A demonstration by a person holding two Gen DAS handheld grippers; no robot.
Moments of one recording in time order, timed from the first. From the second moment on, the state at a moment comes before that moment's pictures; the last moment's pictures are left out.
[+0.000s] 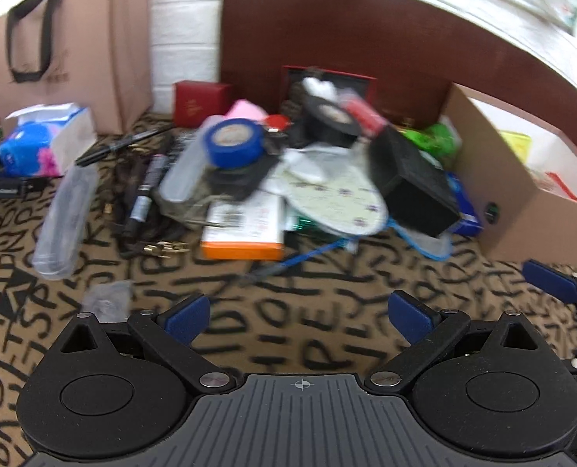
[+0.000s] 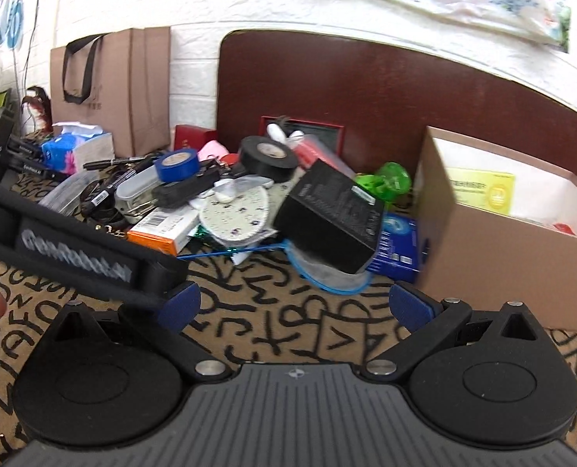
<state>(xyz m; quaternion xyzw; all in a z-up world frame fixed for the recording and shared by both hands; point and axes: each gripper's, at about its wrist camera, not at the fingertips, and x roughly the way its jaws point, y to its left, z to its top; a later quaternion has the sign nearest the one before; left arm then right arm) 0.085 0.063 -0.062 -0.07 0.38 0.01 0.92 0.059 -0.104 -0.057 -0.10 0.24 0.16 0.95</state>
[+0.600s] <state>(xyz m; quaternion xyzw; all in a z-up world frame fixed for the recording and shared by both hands) 0.185 0.126 -0.052 -0.07 0.37 0.01 0.93 0.127 -0.031 -0.058 -0.13 0.20 0.25 0.94</state>
